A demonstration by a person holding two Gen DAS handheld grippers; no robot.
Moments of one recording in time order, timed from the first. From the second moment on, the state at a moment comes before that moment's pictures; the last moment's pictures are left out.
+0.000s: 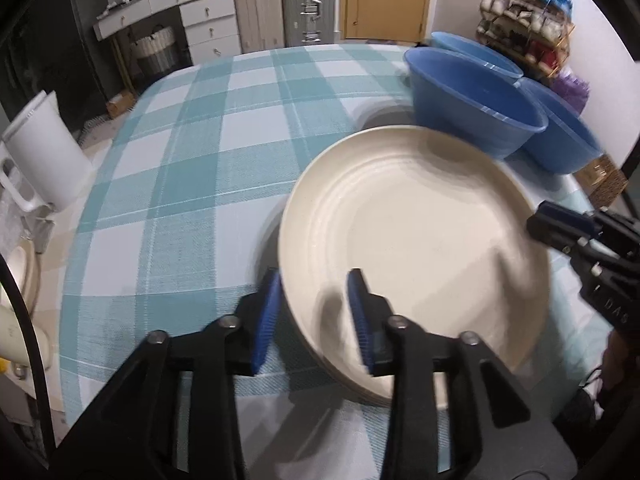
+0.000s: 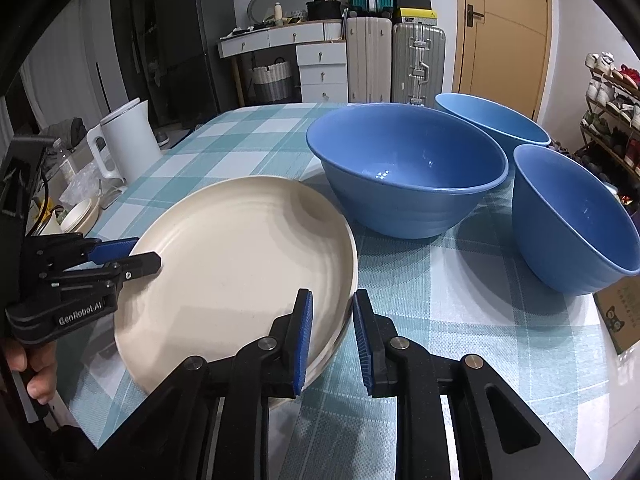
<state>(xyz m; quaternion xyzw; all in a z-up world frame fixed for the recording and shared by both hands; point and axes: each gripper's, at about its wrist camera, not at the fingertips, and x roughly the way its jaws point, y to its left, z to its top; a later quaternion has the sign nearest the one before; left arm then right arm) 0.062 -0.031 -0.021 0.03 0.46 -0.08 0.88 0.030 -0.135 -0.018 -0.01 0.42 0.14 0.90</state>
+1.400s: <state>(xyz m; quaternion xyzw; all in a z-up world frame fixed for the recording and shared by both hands) 0.184 -0.135 0.126 -0.02 0.35 -0.17 0.92 0.080 -0.270 0.157 0.07 0.30 0.07 0.95</state>
